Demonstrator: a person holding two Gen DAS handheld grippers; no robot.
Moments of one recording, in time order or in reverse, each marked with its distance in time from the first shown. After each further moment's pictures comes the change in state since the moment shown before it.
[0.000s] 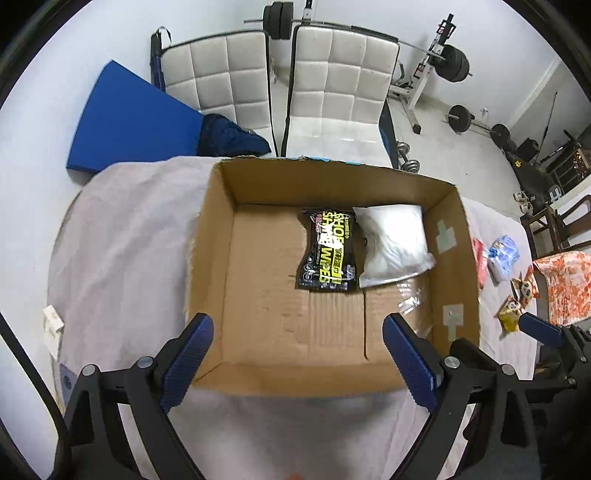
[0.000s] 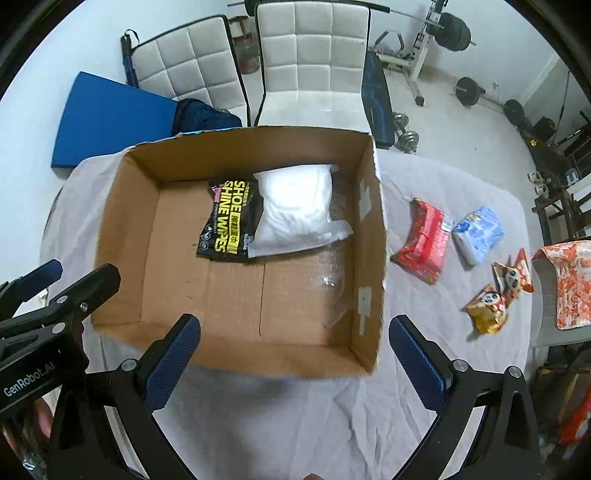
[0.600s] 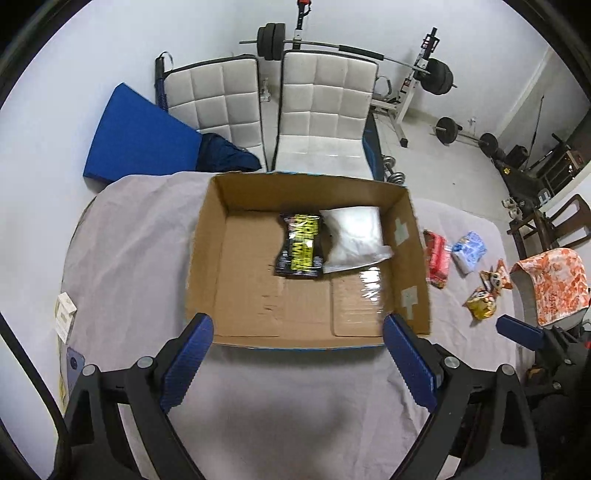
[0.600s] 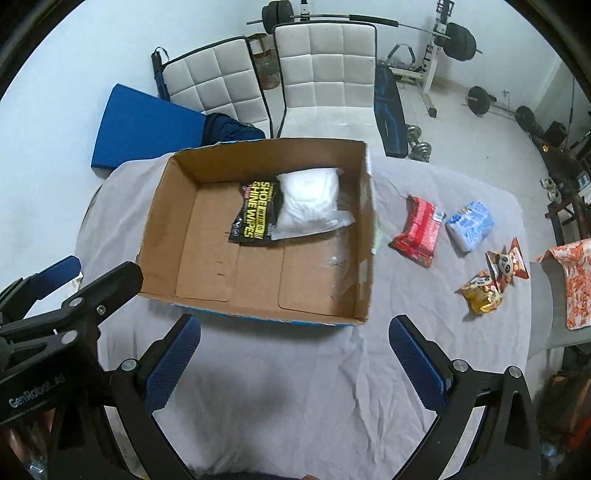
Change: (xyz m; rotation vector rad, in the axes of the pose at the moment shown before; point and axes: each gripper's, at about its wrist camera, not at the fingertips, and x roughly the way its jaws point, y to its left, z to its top) left arm -0.073 -0.037 -0.034 0.007 -0.071 -0.010; right arm -0.071 -0.023 -0.045 -0.003 -0.052 0.099
